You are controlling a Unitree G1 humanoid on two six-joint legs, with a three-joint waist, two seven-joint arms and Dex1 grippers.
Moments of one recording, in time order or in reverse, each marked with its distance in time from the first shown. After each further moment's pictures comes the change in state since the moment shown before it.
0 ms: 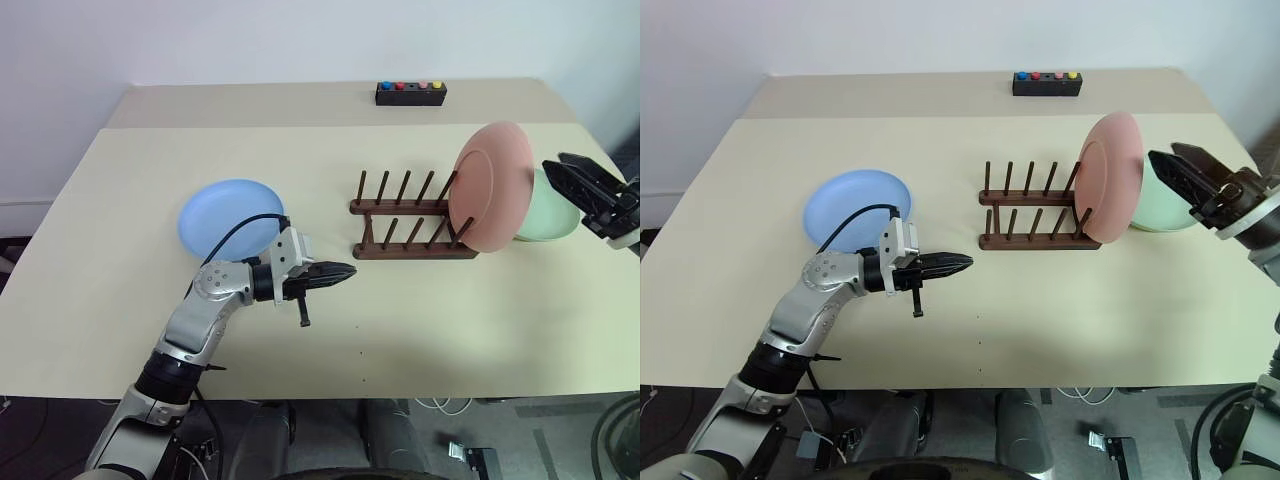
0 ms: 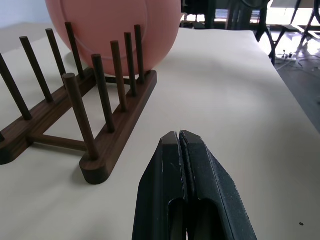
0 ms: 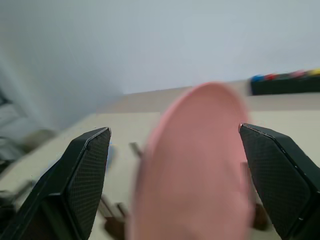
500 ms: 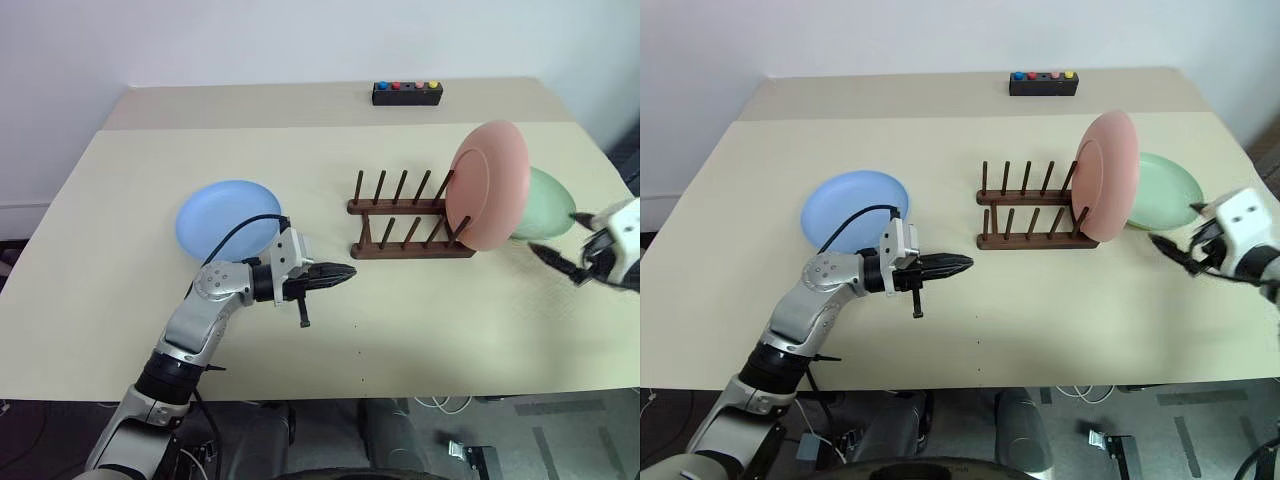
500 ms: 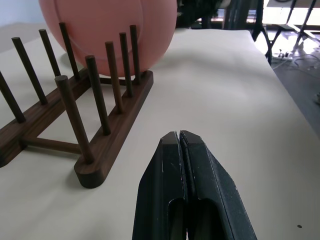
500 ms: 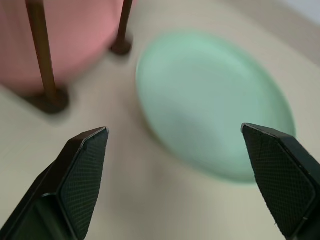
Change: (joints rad) left arm 0.001 -0.001 -0.001 0.001 0.000 0.000 -0.007; right arm 0.170 -0.113 0.315 0.221 -0.688 -0.636 -0.078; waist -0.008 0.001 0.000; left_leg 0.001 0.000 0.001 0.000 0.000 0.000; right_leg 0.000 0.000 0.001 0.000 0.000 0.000
